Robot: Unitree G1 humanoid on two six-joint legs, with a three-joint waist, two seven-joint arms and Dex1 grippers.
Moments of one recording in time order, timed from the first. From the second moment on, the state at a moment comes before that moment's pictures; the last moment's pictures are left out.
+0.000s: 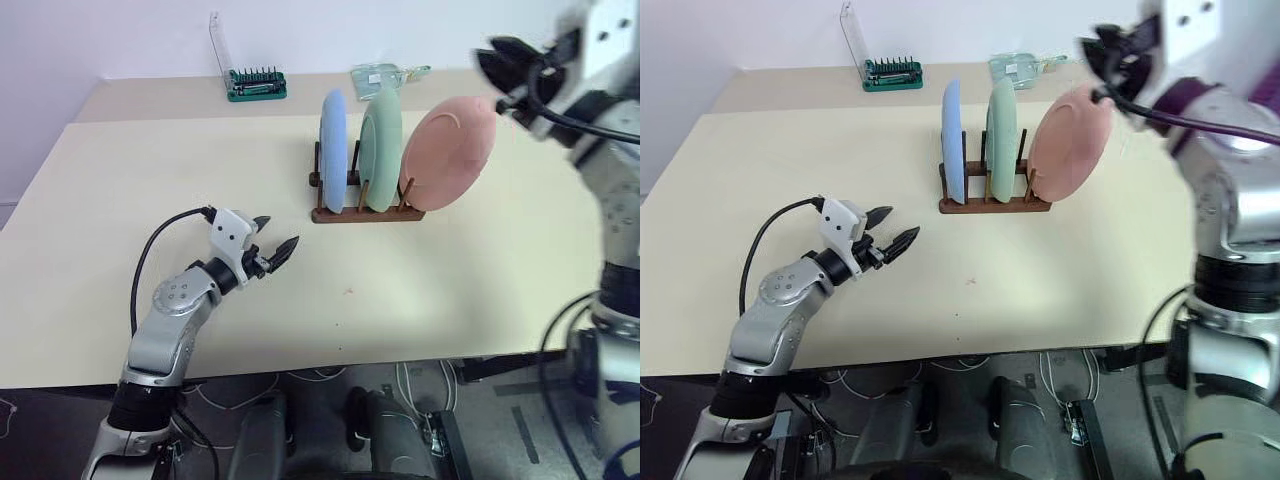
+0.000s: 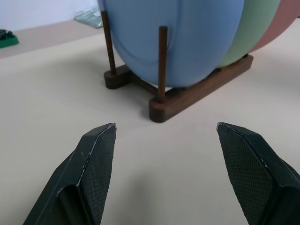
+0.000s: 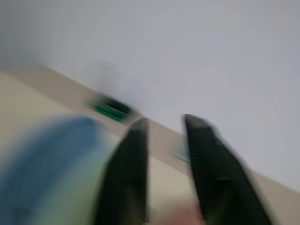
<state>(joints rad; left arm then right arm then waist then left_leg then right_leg) -0.25 0.37 -0.02 -0.23 -0.27 0.36 -0.53 -0.79 -0.82 -0.18 -0.08 0.34 0.58 0.49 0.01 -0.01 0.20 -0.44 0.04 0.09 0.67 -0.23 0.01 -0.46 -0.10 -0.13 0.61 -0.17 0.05</state>
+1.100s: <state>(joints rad) -0.25 0.45 0.07 -0.06 -0.20 0.26 -0.49 -0.51 -0.88 -0.19 0.21 0.15 0.22 0.69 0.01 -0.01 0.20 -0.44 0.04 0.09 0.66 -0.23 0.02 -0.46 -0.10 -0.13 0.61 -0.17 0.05</state>
